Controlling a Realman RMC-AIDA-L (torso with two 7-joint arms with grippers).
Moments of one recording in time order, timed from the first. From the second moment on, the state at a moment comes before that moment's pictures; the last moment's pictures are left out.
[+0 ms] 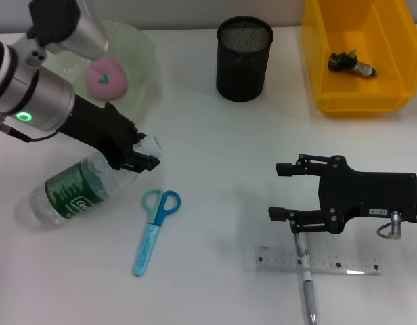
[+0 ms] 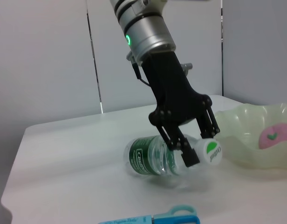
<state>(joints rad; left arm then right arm) -0.70 -2.06 1.11 1.06 2.45 1.52 -1.90 0.50 2.06 -0.76 -0.48 -1.98 -1.59 0.99</state>
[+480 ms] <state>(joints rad) -0.65 -2.06 0.99 1.10 2.35 1.56 -1.83 0.49 2.07 -0.76 -0.48 -1.98 -1.59 0.99</state>
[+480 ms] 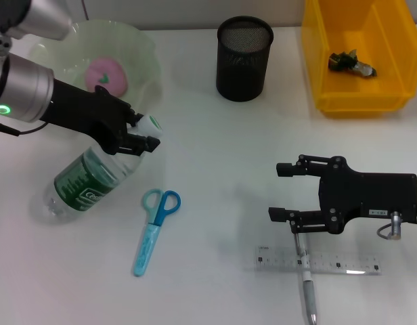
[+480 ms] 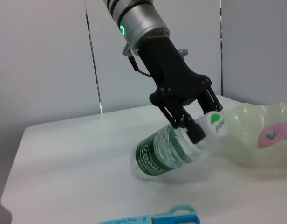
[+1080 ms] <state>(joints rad) -0.59 -2.04 0.83 1.12 2.23 1.62 -1.75 0.50 2.07 -0.76 -0.48 -1.98 -1.59 1.00</state>
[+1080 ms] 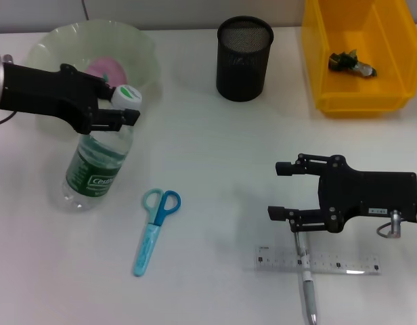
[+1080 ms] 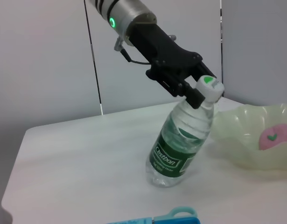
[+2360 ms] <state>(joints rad) -0.42 -2.00 0.67 0.98 1.91 1.62 -1.52 0.50 2.07 -0.75 -0.49 -1.97 -1.60 1.01</state>
